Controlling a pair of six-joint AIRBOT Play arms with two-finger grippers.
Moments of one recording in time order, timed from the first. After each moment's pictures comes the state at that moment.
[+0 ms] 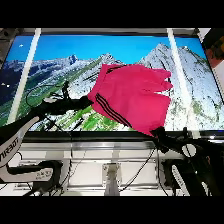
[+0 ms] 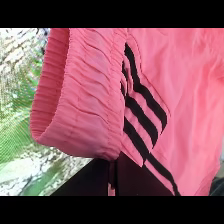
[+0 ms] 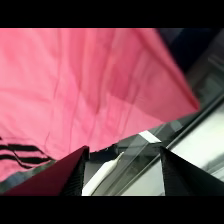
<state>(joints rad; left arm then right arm) -0.12 -1.44 0.73 0.21 -0.73 -0.84 0.01 -0.37 0.04 -1.05 0.83 2.45</state>
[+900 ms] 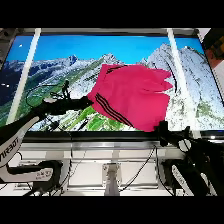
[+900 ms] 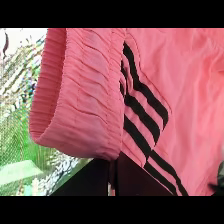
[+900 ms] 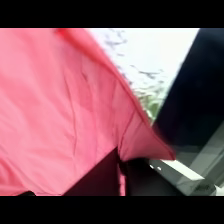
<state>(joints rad) -0.12 -1.44 0.73 0.21 -0.73 -0.82 0.01 -0.61 0.04 -1.12 0.53 2.56</state>
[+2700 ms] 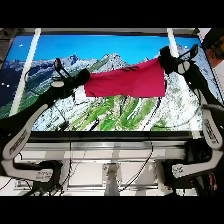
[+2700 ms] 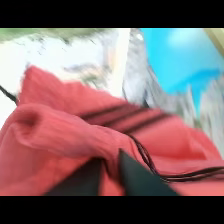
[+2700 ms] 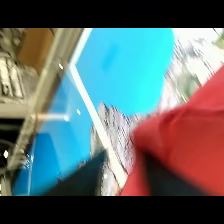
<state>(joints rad) -0.25 -1.58 1.09 0.05 -0.17 -0.94 0.01 -1.63 1.42 -1.14 0.36 2.21</state>
